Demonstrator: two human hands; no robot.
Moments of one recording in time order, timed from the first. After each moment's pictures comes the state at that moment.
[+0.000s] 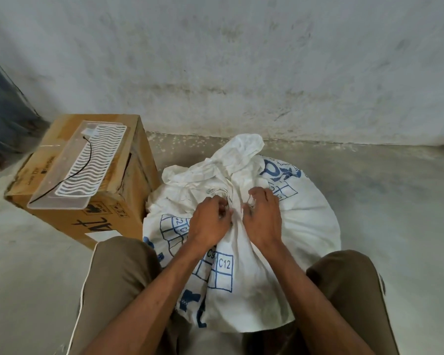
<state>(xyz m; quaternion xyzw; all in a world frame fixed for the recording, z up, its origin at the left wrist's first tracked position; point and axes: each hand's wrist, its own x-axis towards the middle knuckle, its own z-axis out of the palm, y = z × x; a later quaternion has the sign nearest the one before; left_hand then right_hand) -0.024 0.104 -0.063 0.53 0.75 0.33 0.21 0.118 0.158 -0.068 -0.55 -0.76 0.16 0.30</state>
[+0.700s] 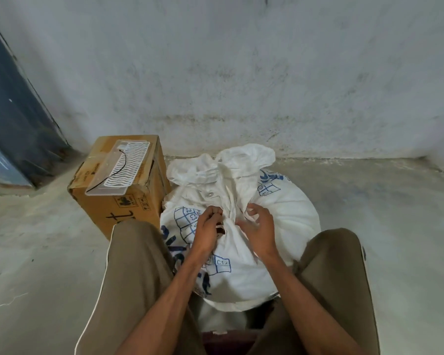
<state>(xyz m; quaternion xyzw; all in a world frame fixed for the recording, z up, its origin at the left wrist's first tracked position) 0.025 -0.024 -0.002 0.29 0.58 0.59 0.47 0.164 0.042 -0.046 -0.51 -0.62 0.40 0.43</state>
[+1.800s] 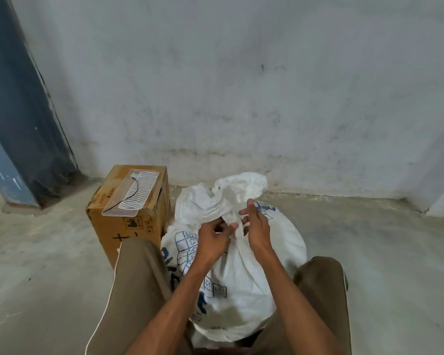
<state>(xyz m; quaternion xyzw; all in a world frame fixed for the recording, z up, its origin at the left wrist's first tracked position) 0.048 -0.053 0.079 0.42 0.60 0.61 0.31 0.160 0.004 0.101 -0.50 -0.54 0.52 0.43</state>
